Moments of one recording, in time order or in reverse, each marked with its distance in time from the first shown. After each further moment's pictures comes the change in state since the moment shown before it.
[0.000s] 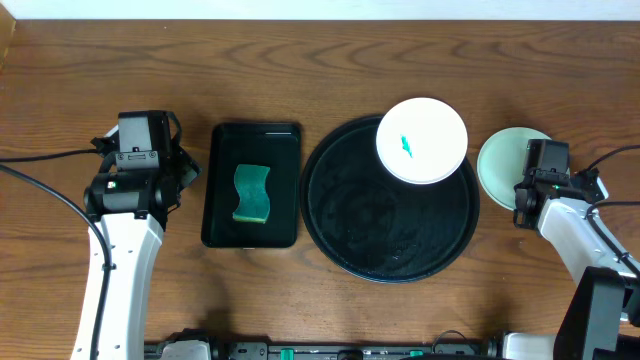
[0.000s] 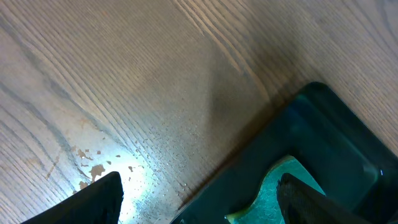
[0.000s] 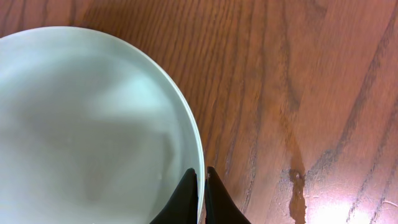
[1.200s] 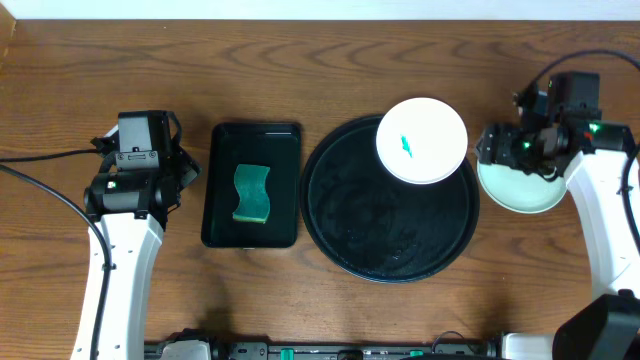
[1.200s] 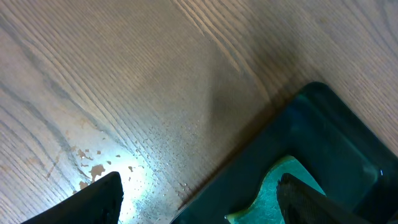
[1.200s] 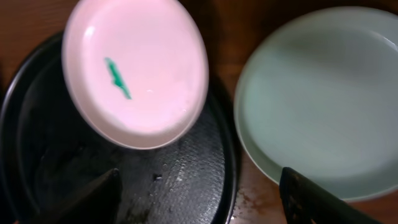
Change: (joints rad) left arm 0.000 0.000 0.000 0.000 0.000 0.000; right arm 0.060 0.010 0.536 -0.523 -0.718 -0.912
